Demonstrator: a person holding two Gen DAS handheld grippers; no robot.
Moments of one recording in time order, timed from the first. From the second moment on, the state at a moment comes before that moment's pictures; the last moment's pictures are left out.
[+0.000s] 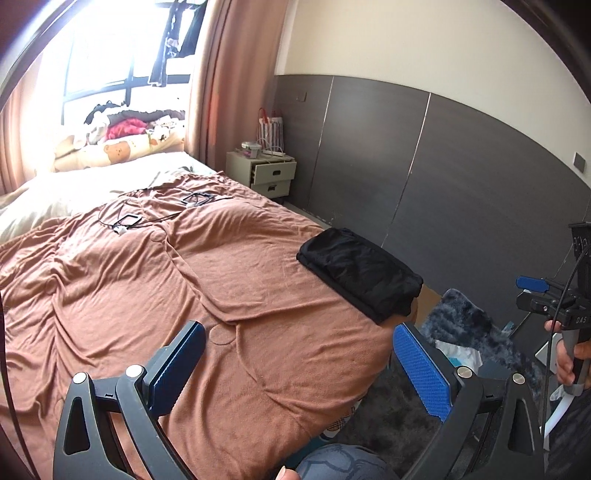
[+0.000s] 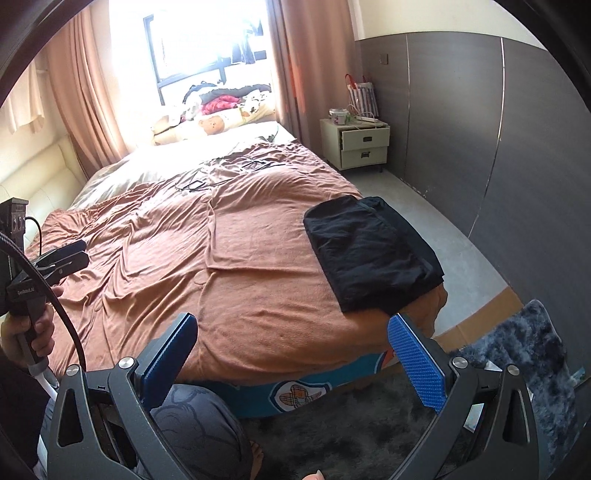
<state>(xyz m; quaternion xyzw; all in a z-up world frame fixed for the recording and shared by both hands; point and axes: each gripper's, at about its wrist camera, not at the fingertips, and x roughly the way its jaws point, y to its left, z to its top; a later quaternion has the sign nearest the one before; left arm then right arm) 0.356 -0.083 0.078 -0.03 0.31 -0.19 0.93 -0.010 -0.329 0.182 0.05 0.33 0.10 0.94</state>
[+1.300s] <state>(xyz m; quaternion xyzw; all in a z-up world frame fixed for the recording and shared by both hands) 0.132 0.006 0.064 -0.02 0.24 -0.08 0.97 -0.175 -0.235 0.126 0.07 0.23 0.11 0.97</state>
